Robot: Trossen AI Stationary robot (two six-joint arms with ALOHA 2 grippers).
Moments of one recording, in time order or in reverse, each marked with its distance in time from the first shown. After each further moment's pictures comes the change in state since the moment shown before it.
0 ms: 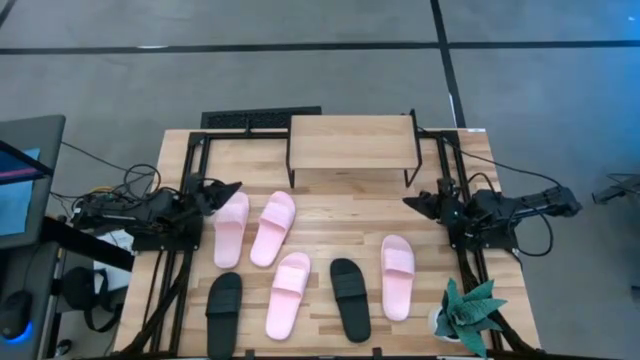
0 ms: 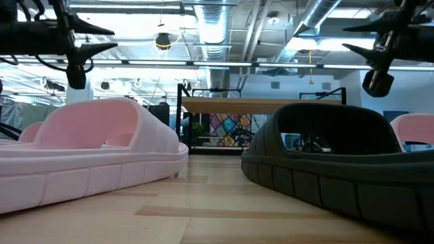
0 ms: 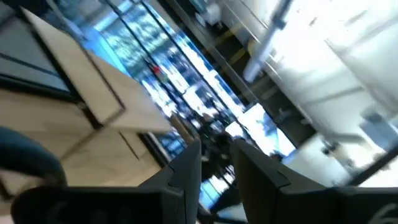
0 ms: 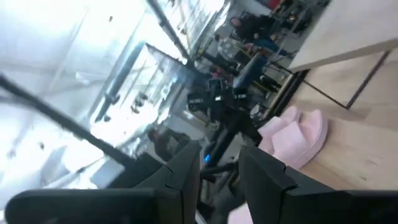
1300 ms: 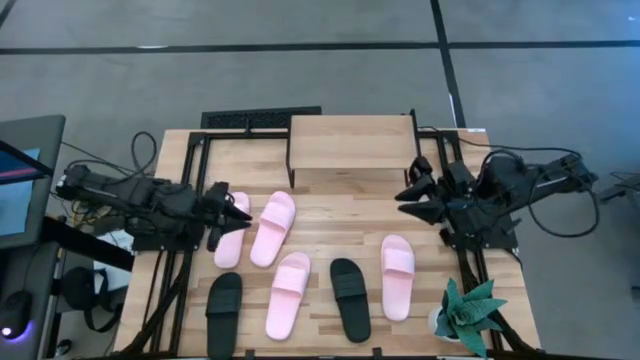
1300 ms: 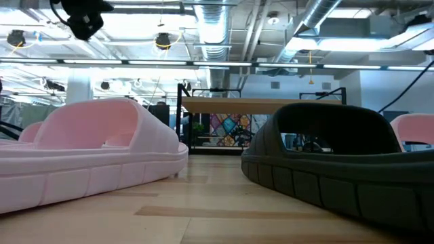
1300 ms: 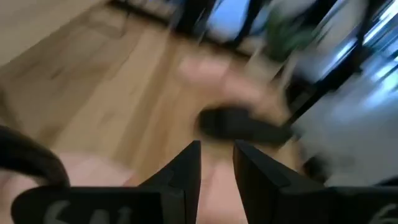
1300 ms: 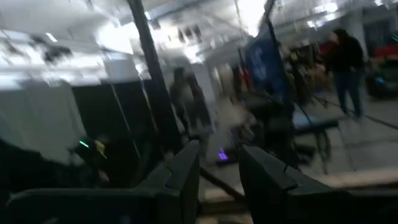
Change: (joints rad) left arm -0.203 0.623 0.737 -0.859 0.313 0.353; right arm 0.132 0.759 0.956 -0.194 -0.224 -0.770
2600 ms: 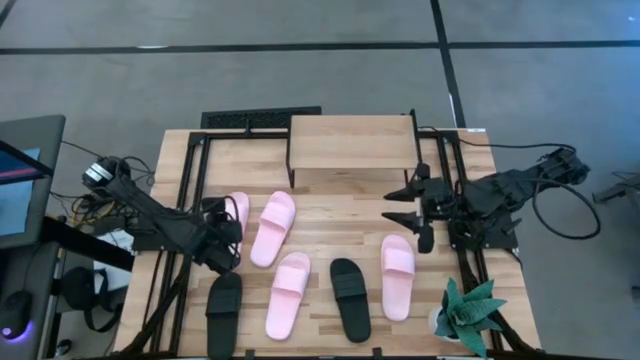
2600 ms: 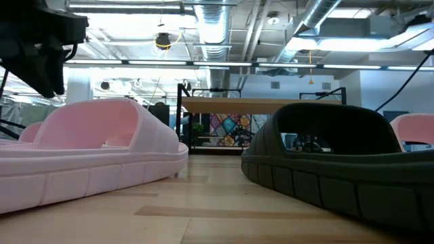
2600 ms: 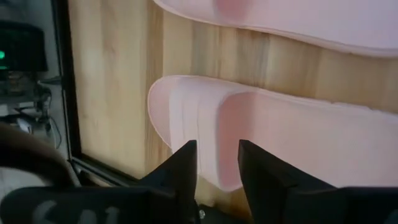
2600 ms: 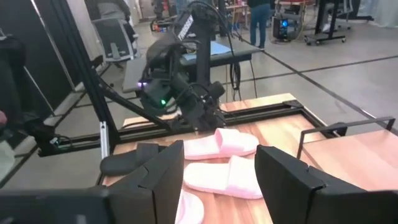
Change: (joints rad) left arm -0.300 0.612 0.085 -0.751 -0.353 -0.194; right arm 0.133 0.104 0.125 -0.419 0.405 -0.009
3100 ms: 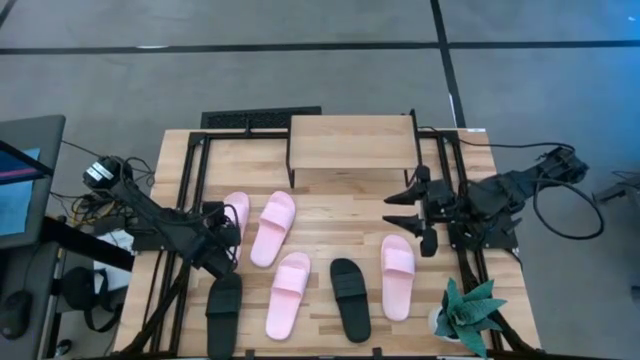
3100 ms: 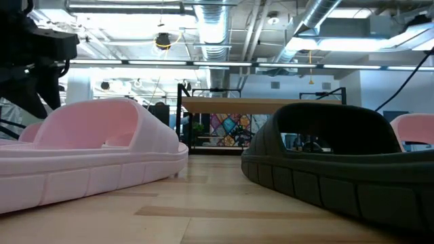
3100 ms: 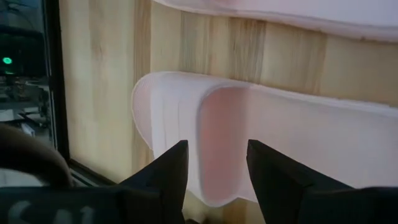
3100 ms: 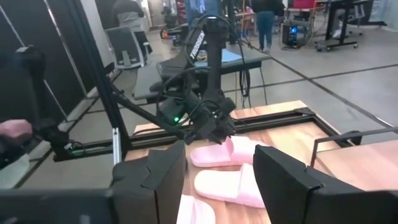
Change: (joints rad) left arm -0.052 0.000 -0.124 0.107 -0.026 -0.045; right arm 0.033 0.002 0.000 0.046 -0.002 -0.009
